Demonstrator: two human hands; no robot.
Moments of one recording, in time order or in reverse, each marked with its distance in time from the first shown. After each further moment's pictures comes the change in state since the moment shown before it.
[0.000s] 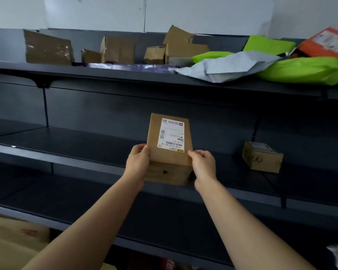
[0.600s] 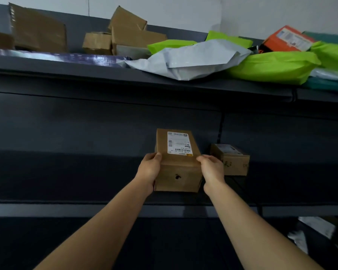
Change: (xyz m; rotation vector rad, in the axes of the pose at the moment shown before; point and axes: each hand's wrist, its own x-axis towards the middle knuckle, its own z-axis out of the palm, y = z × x) left_hand 0.073 -0.009 0.143 -0.022 -0.403 -0.180; right_hand 0.117 -0.003 -0.070 0.042 0.315 0.015
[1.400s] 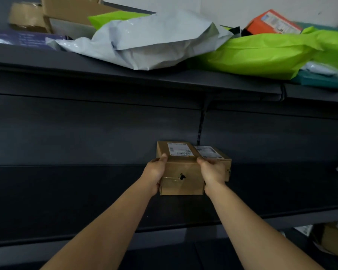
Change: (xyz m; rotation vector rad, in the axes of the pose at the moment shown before) left_hand 0.069 -0.004 0.099 0.016 -0.156 -0.133; right_hand 0.101 -0.001 -0.043 -0.105 0.140 0.006
